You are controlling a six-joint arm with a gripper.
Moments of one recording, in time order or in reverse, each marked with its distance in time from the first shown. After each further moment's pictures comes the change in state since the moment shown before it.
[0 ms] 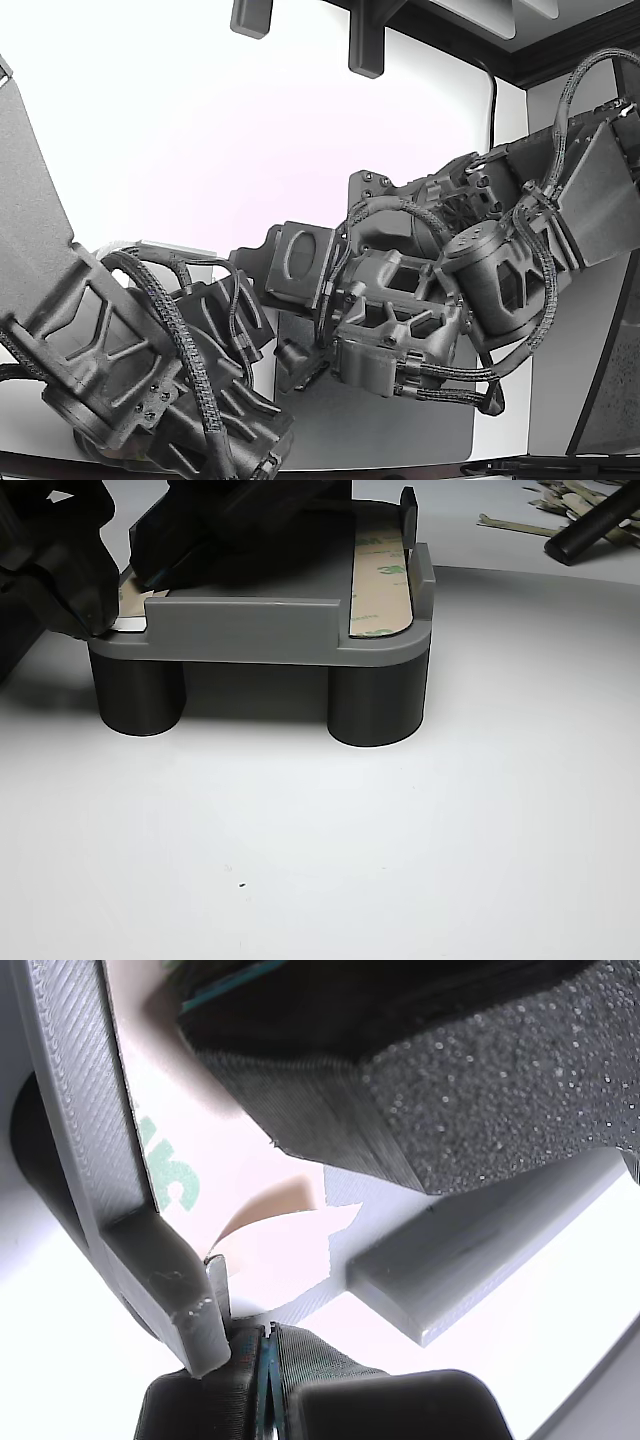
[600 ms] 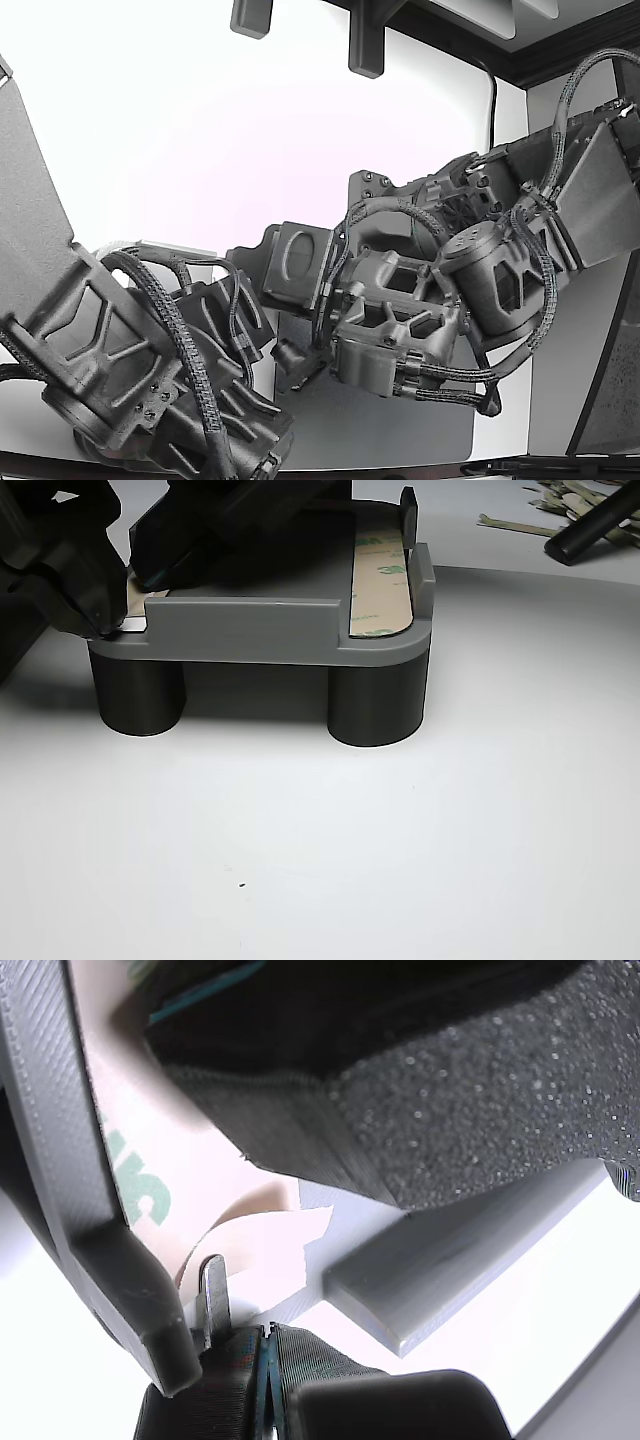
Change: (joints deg) arm 0.0 -0.4 0.4 -2.5 1.4 -1.1
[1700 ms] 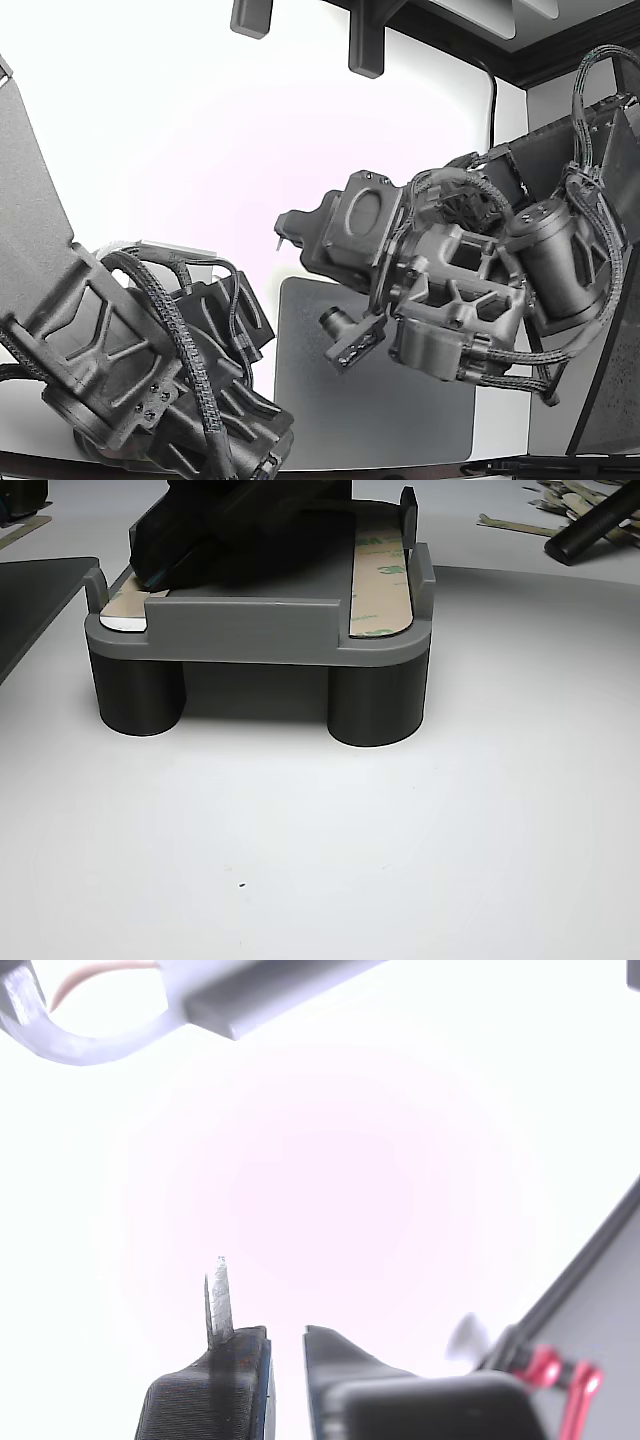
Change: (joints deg) arm -0.4 12.1 -9.1 25.6 2.3 14.4
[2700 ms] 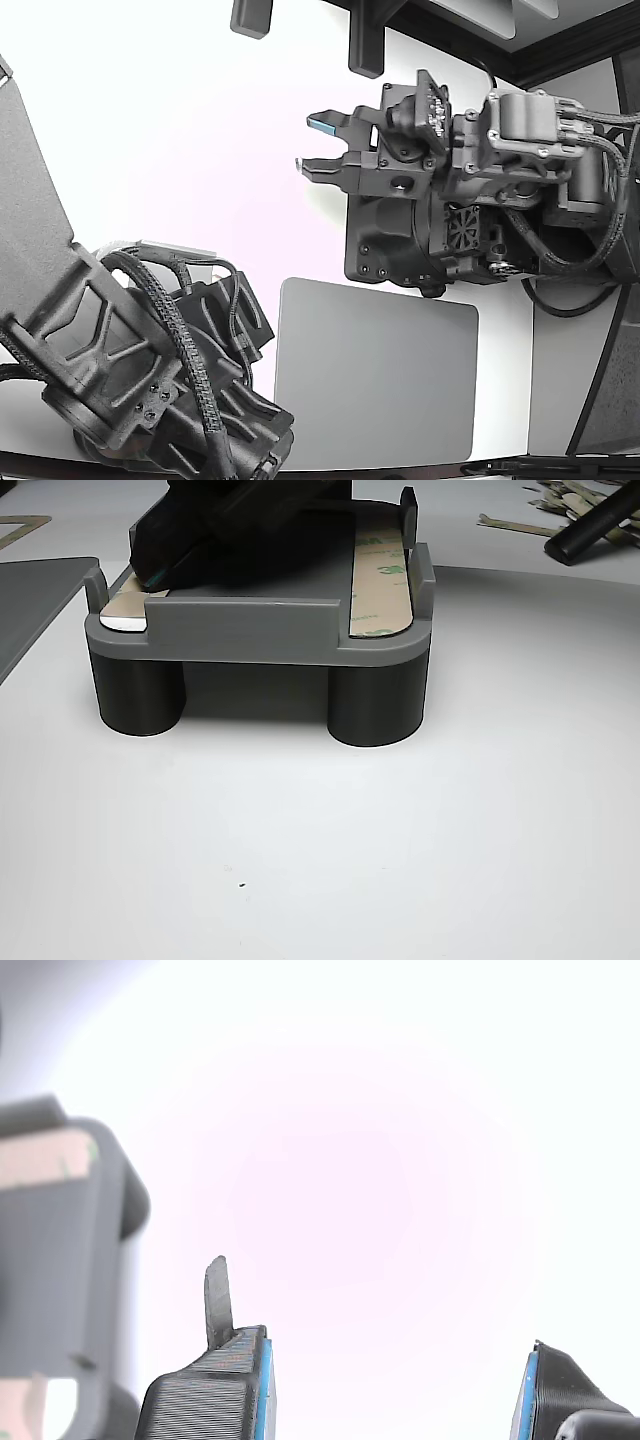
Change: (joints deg) arm -42.6 41.0 24.2 -15.5 -37.9 42.0
